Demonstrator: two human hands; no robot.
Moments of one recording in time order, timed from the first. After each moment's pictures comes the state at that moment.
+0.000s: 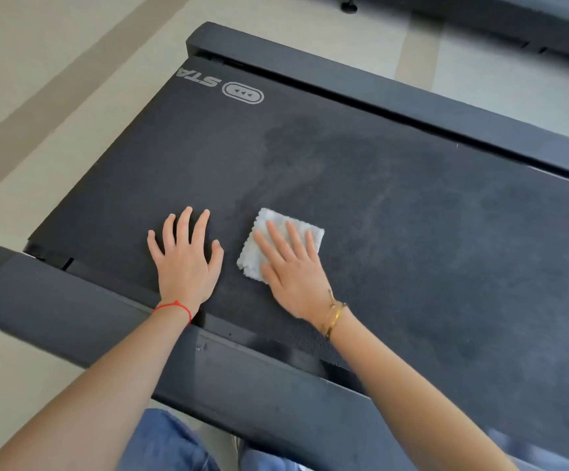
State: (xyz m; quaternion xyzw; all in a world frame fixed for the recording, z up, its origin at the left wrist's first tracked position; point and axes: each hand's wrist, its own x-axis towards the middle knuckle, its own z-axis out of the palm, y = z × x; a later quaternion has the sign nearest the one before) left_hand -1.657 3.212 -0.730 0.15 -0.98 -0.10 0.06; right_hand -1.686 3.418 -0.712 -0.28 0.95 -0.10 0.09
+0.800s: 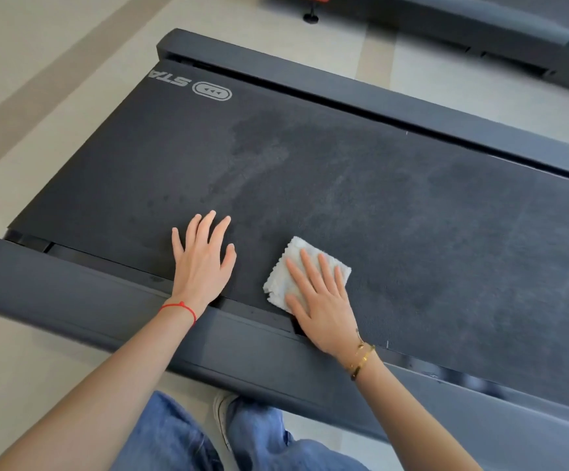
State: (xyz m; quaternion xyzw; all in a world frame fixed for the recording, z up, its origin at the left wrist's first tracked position) left_hand -1.619 3.275 -0.703 0.04 -0.98 -0.17 0.05; right_hand -1.581 3.515 -0.713 -0.18 0.97 -0.14 0.08
